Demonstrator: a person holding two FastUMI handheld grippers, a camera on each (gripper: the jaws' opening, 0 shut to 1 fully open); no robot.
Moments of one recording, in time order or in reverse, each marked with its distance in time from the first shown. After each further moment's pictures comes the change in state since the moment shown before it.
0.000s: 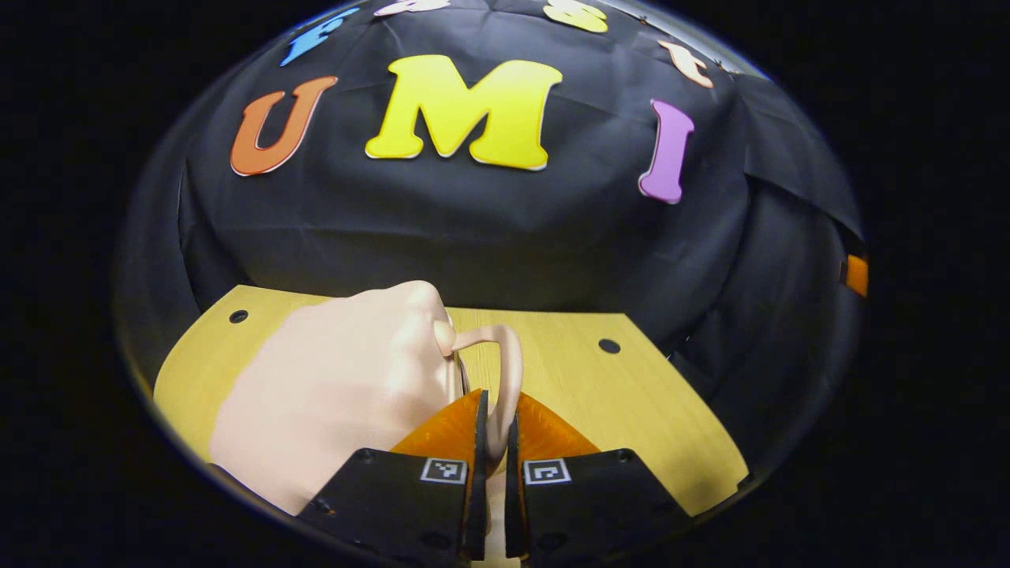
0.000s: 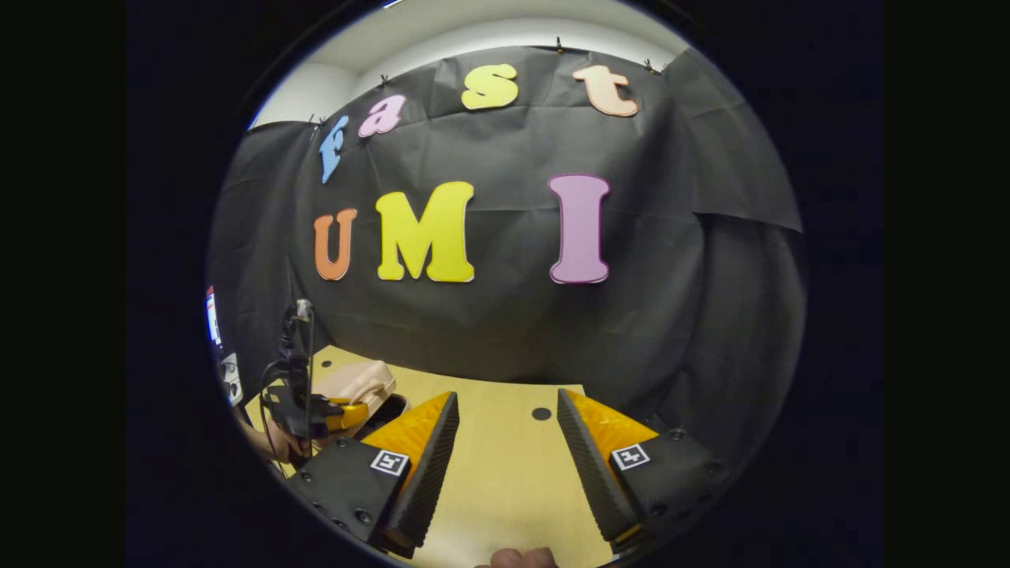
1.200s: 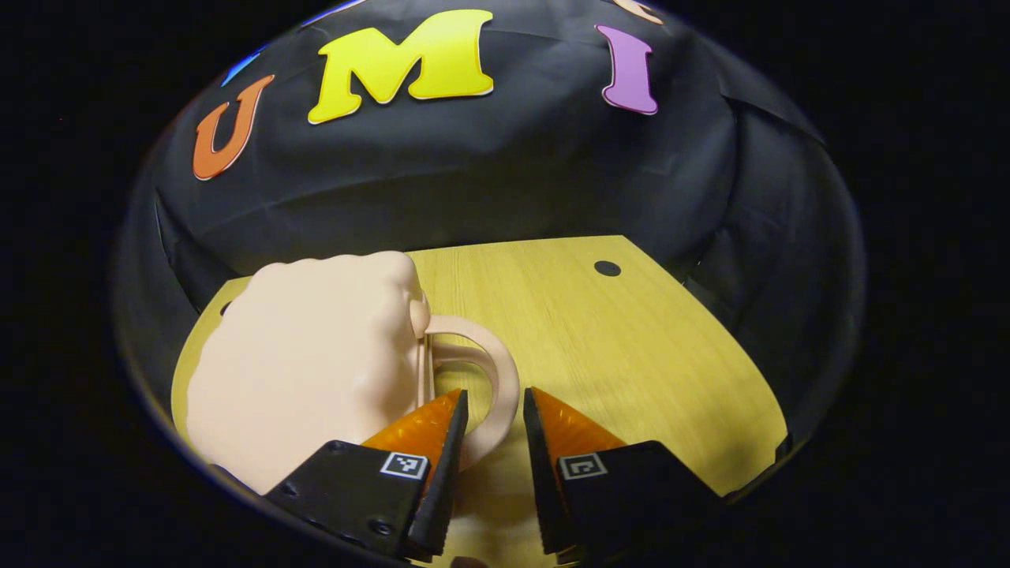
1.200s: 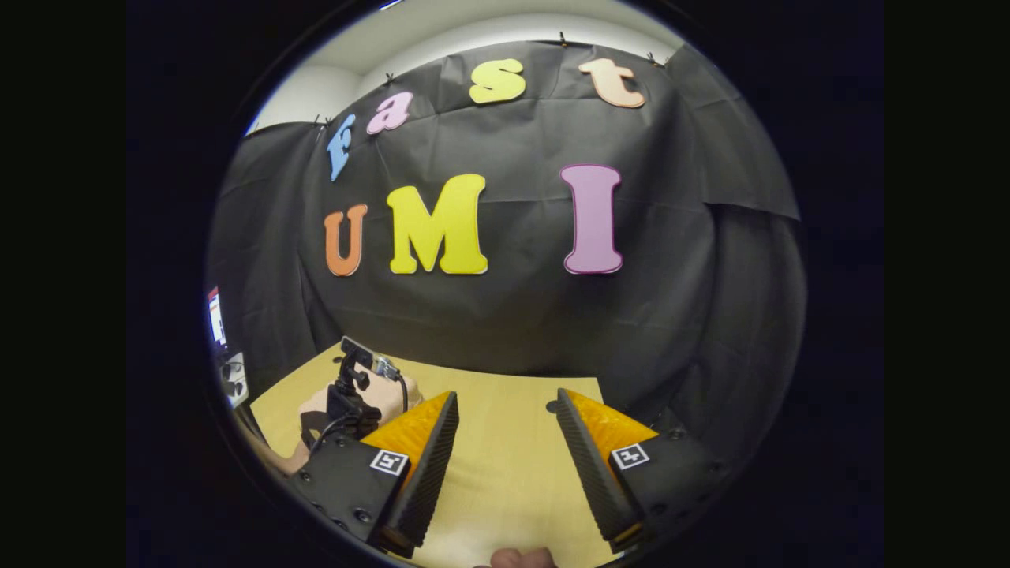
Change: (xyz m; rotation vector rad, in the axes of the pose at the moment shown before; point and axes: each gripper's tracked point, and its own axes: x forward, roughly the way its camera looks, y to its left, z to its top) left arm 0.013 -0.042 -0.059 0.079 0.158 0.000; right arm 0.006 0.024 -0.009 -0.003 0.005 0.077
